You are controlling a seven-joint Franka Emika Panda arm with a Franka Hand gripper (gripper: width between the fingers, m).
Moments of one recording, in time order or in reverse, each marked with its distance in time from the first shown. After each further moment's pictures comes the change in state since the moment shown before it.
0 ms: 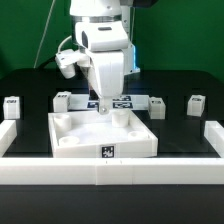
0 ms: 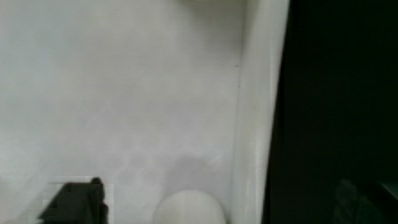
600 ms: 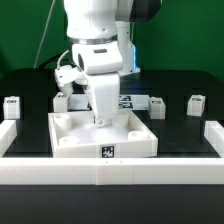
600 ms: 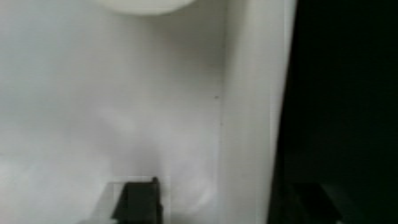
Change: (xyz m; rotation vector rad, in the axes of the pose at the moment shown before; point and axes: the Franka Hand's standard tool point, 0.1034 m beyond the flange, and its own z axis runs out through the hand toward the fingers) arm -0.003 -0.007 0.025 0.037 0.024 0.022
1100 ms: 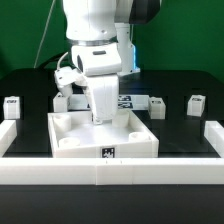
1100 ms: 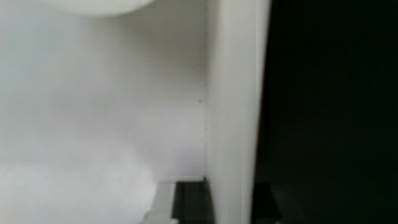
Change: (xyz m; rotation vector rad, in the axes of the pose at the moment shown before) arm -0.001 0.001 0.001 -0.007 -0.001 0.004
